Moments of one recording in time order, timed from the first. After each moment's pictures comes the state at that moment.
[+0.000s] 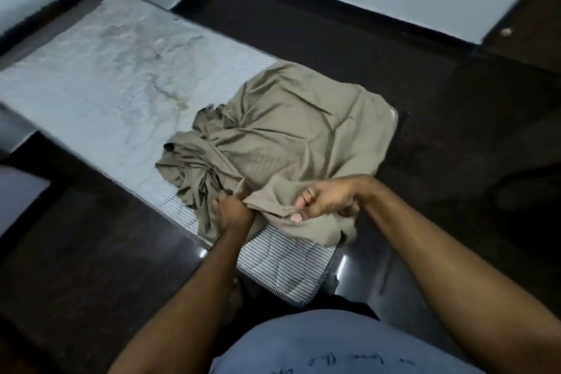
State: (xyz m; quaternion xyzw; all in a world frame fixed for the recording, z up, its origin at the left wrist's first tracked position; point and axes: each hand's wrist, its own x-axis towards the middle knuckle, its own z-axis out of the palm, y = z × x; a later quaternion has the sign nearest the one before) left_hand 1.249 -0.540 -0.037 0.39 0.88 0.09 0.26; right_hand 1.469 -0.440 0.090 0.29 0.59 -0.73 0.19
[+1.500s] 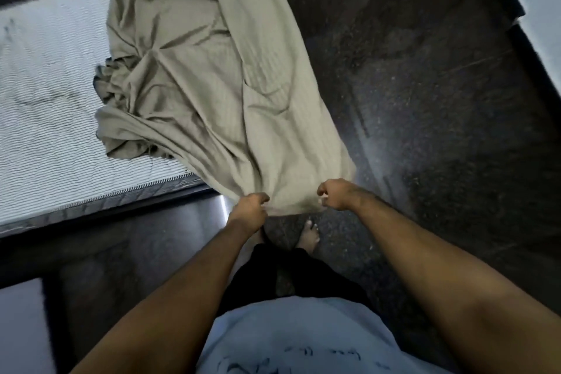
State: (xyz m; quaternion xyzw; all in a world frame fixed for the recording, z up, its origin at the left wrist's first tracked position) left_hand 1.130 -0.806 -0.121 0.74 0.50 -0.22 0.38; right_hand 1.386 -0.888 -0.126 0.71 0.49 -0.49 0.13
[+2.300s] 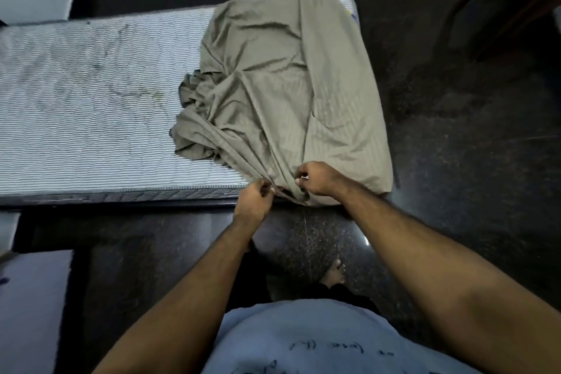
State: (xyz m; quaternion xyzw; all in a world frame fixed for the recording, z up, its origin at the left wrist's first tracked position) left_hand 1.045 -0.723 -0.058 0.62 0.65 0.10 0.43; right_hand 1.252 -0.715 -0.051 0.66 0.62 -0.42 -0.02
